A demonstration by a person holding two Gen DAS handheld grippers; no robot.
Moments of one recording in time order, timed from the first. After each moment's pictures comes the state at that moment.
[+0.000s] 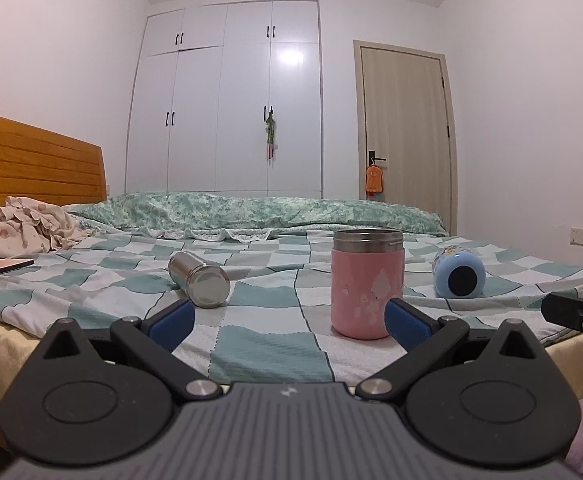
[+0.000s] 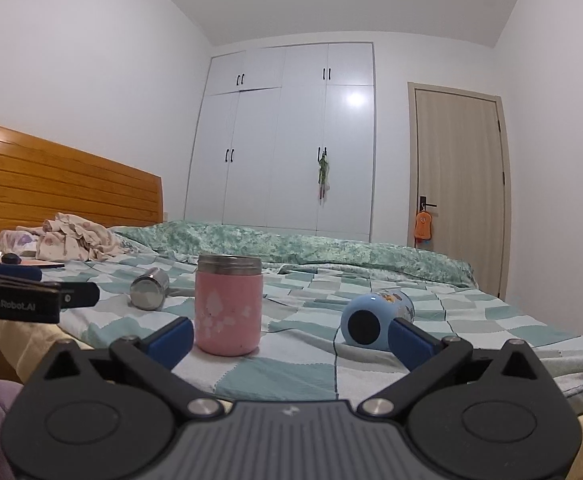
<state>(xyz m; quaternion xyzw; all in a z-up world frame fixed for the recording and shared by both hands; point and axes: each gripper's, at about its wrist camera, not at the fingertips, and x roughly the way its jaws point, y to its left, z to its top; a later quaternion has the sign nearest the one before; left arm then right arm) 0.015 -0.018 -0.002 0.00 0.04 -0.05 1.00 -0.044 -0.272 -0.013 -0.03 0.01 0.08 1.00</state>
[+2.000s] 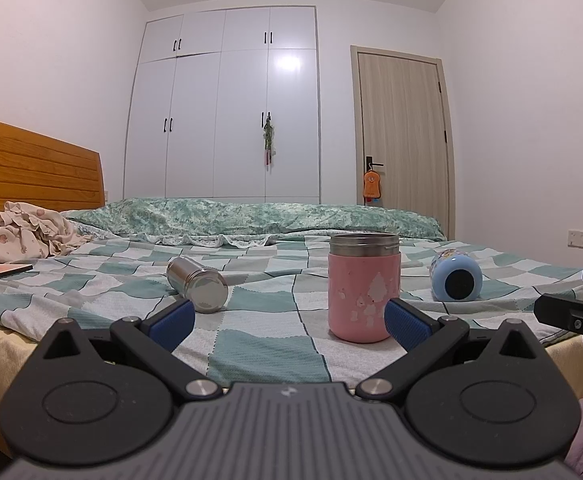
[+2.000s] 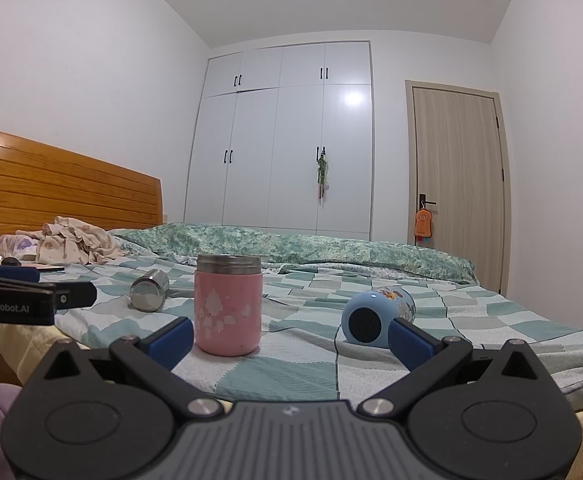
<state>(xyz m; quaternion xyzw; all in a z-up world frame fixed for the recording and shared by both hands) 0.014 -0.021 -0.002 0.01 0.03 -0.06 1.00 -0.040 -0.271 -0.016 -0.03 0.01 0.08 1.00</state>
